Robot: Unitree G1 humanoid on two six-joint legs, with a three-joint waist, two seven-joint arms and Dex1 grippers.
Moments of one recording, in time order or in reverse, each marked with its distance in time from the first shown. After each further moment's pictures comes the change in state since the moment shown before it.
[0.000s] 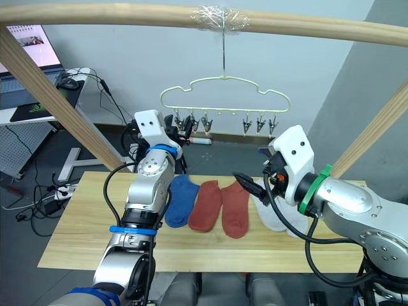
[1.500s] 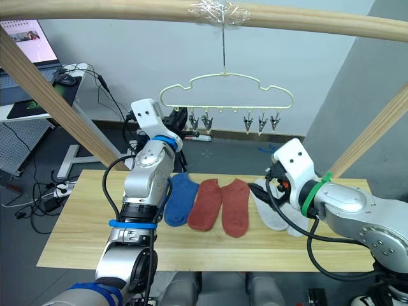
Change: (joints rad) left arm -0.051 -0.011 0.047 -0.098 -0.132 0.152 -0.066; right arm 0.088 -0.171 0.162 0.190 -0.096 0.022 -0.013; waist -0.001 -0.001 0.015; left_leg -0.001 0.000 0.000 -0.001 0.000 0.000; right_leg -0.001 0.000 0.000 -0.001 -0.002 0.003
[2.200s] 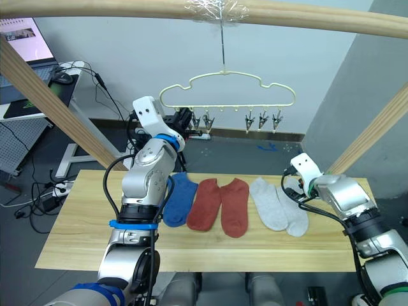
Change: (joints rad) left arm -0.001 -0.024 -0.007 -0.034 -0.013 0.050 0.011; right arm -0.282 0.142 0.355 0.944 -0.716 -0.304 0.371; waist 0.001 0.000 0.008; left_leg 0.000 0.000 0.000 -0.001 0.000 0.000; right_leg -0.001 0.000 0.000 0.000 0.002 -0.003
